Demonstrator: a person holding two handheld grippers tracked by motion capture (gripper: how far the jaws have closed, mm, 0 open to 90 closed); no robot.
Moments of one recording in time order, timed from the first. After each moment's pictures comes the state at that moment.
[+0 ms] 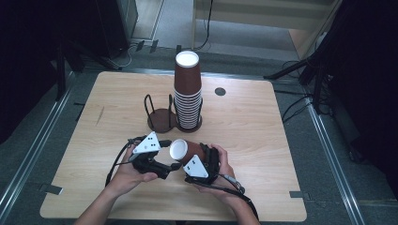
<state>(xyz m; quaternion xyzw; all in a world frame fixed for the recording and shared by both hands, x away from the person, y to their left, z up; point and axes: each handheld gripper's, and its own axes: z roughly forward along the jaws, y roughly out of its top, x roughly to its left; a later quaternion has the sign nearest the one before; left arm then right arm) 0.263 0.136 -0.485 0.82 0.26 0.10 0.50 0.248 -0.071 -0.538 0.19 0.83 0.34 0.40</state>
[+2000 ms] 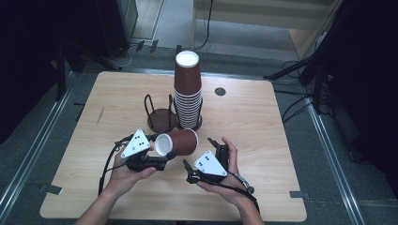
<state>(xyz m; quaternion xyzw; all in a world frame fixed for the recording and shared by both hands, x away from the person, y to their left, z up) 0.251 0.148 -0.470 0.75 0.31 0.21 0.55 0.241 -0.093 -0.496 0.25 0.78 0.44 0.36</state>
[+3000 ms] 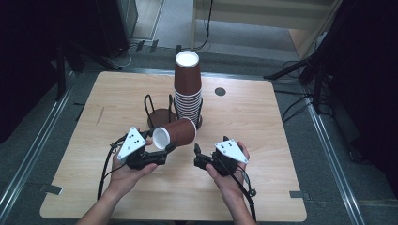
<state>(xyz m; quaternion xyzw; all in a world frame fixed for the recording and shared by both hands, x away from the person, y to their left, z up) 0.251 0.147 -0.470 0.69 0.34 0.24 0.59 0.254 -0.110 -0.481 0.48 0.67 0.49 0.29</state>
